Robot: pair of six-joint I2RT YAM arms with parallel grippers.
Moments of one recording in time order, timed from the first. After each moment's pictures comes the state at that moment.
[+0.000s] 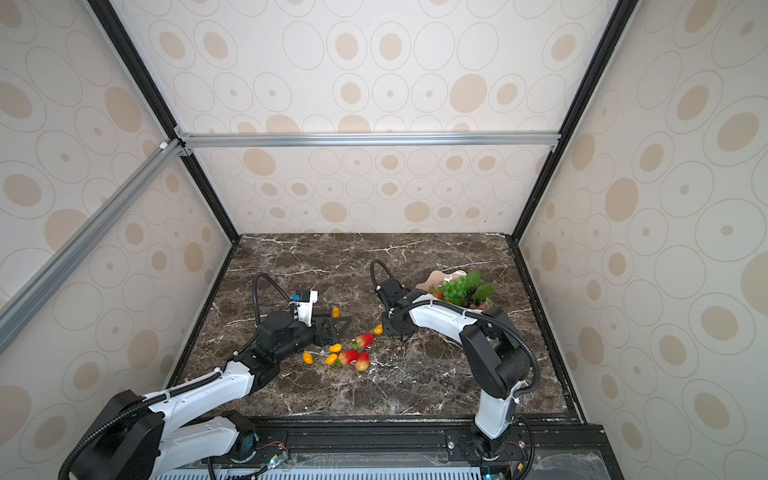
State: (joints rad) left arm -0.54 1.15 0.40 0.44 0.26 -0.58; right arm 0.67 1.79 1.17 -0.65 0.08 0.57
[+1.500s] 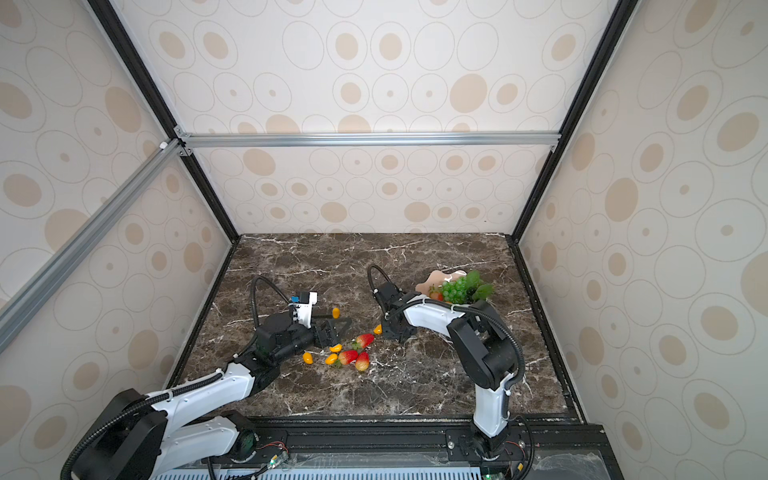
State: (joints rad) left arm -0.54 1.15 0.37 0.50 0.28 -0.62; right arm 0.67 1.87 1.18 -0.61 0.10 0.56
